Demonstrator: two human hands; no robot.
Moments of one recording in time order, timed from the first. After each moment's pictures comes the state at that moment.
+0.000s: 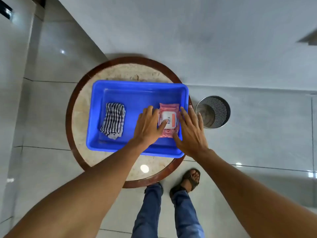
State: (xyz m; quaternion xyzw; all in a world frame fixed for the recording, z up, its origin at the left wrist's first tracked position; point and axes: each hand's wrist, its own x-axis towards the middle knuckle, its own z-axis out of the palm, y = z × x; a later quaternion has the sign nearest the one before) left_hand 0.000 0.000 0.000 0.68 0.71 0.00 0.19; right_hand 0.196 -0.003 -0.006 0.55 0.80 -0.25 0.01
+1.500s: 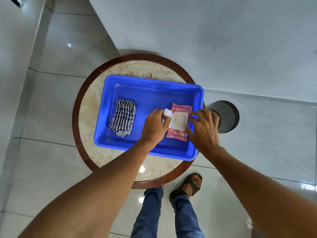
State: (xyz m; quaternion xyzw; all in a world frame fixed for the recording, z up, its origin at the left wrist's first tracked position) left_hand -0.019 -0.007 -0.013 0.52 0.77 0.19 0.32; right_hand 0.176 0.018 0.005 0.56 0.81 -0.14 0.06
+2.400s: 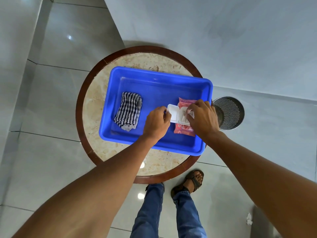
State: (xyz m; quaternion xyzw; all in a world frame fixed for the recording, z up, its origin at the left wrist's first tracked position) left_hand -0.038 -0.020 -0.013 0.51 0.77 0.21 0.34; right_hand 0.137 0.040 0.011 0.59 0.77 -0.21 0.09
